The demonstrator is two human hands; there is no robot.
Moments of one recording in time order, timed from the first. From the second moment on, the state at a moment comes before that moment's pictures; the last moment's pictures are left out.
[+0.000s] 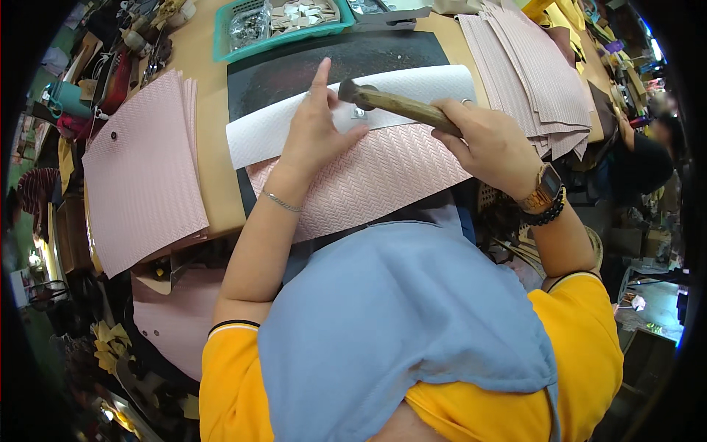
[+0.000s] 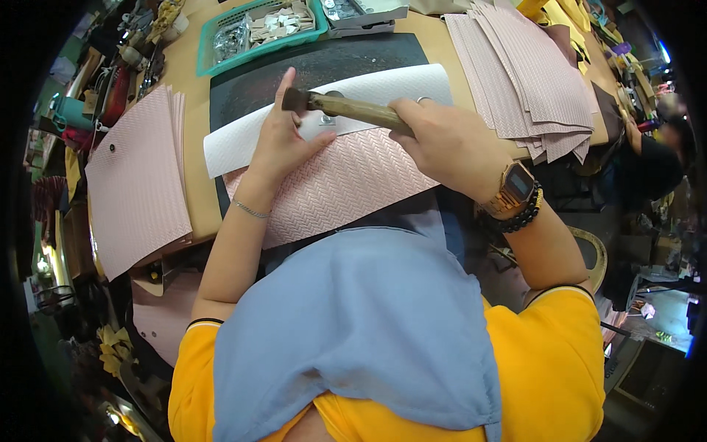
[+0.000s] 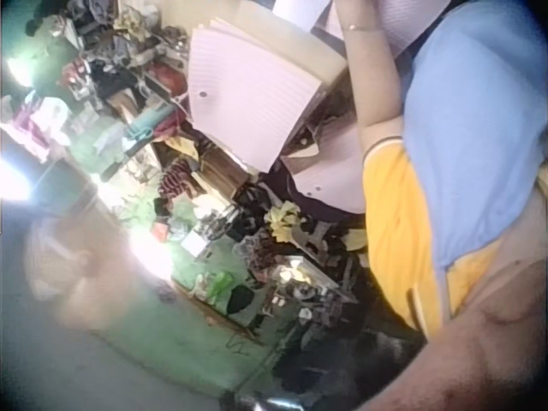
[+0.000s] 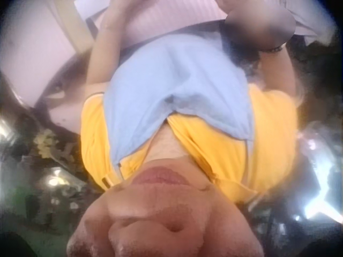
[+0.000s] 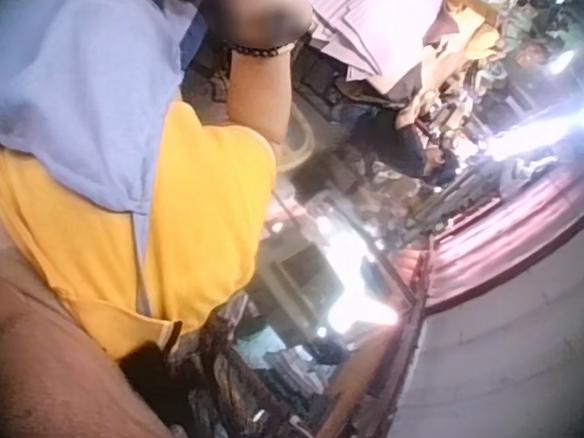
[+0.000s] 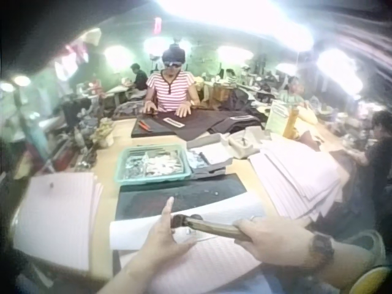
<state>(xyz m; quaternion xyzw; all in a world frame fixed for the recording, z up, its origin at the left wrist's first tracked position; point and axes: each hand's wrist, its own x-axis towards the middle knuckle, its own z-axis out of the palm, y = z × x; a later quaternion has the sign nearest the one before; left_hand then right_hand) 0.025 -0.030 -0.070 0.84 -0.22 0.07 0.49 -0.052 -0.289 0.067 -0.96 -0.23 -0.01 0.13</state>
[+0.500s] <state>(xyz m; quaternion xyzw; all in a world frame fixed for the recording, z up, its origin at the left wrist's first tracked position) 0.025 -0.031 -0.070 0.86 -0.21 0.13 0.43 -0.061 -0.298 0.045 -0.96 -0.20 -0.06 0.18</state>
